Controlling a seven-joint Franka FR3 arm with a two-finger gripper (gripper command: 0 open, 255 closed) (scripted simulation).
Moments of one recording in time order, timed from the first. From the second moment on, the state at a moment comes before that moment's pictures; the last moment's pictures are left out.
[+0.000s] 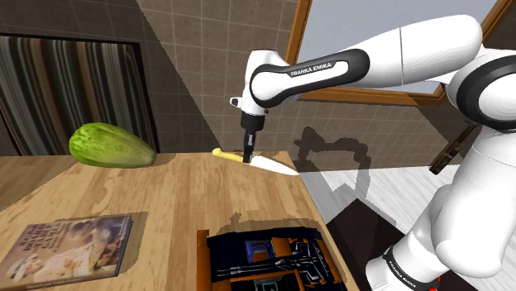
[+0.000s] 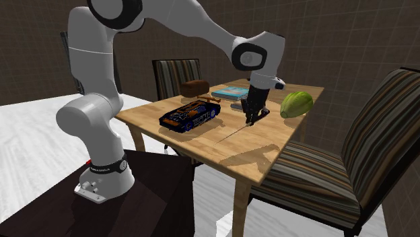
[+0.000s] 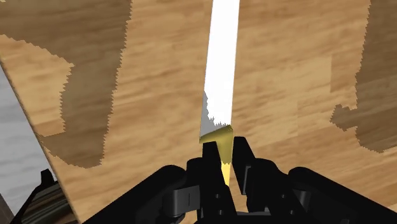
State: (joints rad) arm 0.23 0.19 0.11 -1.91 0.18 2.01 -0.63
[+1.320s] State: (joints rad) arm 0.43 0.63 0.18 -1.19 0.10 1.77 -0.33
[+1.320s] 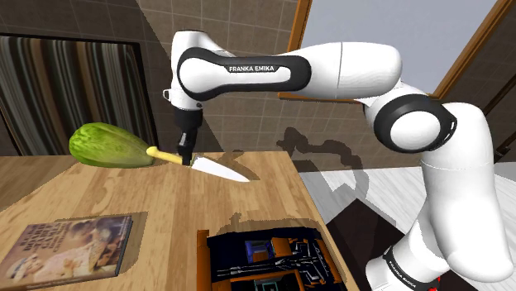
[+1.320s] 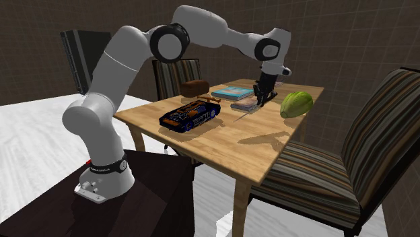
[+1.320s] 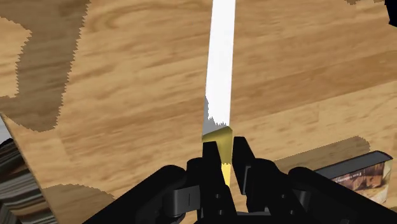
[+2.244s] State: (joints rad) arm 0.47 0.77 0.18 -1.11 0.08 1.83 -0.31
